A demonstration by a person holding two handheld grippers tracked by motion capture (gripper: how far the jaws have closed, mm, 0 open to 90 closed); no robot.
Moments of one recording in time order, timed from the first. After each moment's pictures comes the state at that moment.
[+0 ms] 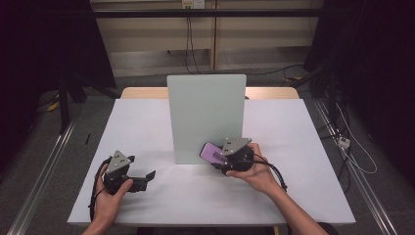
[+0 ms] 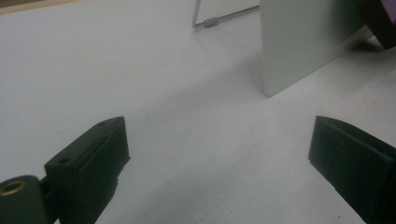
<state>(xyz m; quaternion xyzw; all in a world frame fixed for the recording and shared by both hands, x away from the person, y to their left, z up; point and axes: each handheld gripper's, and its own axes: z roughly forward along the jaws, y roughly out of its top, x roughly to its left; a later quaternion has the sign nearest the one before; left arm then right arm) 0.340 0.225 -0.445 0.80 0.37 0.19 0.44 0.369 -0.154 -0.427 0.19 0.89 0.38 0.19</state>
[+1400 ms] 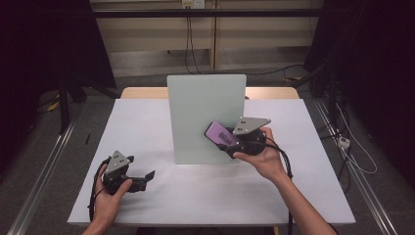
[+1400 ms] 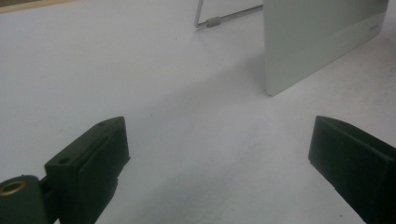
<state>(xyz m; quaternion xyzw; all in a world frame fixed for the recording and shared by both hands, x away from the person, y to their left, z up) 0.340 0.227 -0.446 0.79 0.38 0.19 0.44 0.379 -0.174 -0.372 0.22 0.85 0.44 0.20</state>
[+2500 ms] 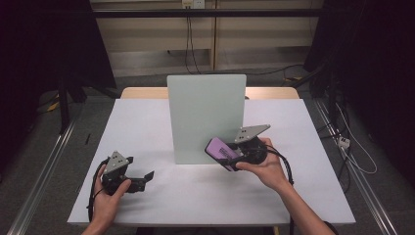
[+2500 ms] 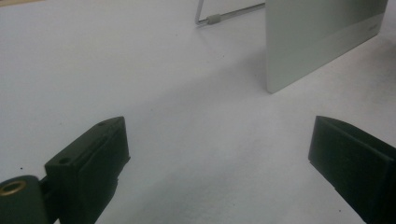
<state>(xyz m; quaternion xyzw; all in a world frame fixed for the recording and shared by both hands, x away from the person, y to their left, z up) 0.340 0.230 -0.447 0.79 0.38 0.18 0.44 0.368 -0.177 -0.396 0.24 0.87 0.43 0.08</state>
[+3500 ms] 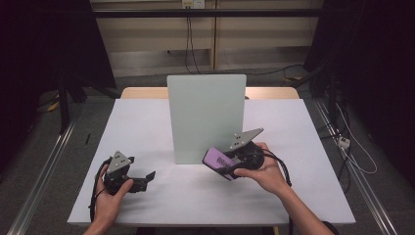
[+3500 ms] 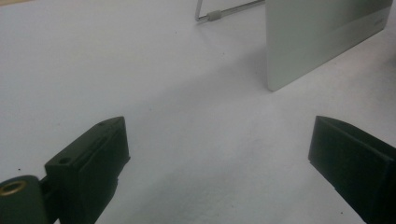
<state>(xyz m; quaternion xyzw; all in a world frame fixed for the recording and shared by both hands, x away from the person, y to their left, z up) 0.339 0.226 -0.447 0.79 0.38 0.19 0.43 0.359 -0.168 -0.400 0.22 0.89 0.40 0.04</state>
